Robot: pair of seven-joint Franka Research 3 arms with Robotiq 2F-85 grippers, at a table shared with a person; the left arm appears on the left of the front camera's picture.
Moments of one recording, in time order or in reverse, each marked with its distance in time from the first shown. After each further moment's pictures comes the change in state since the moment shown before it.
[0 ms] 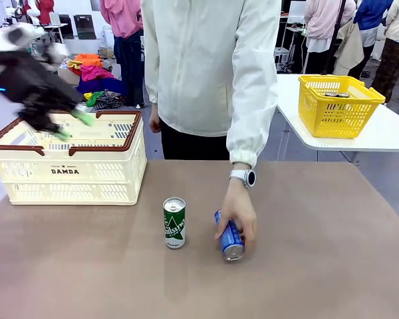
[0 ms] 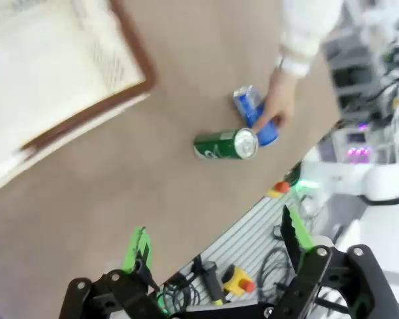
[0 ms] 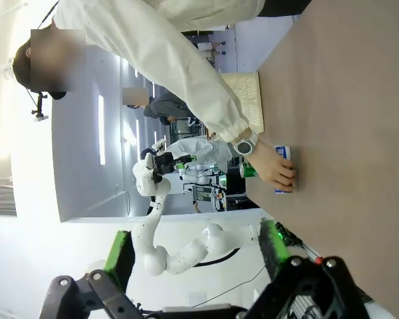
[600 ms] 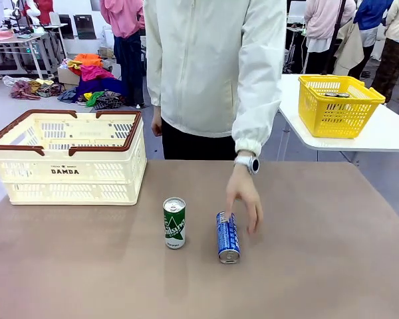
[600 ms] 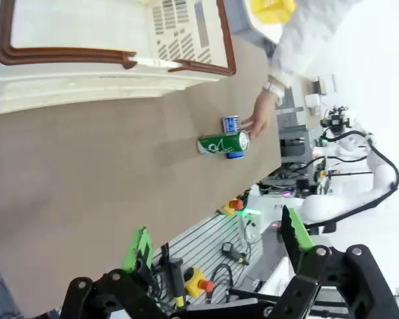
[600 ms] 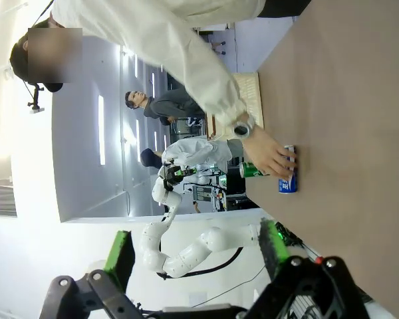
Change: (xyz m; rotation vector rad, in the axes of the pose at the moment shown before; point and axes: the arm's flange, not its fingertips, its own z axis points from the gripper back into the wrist) left arm -0.118 0.157 0.122 -0.233 -0.207 0.281; right arm 0.000 0.000 0.000 0.000 0.000 -0.001
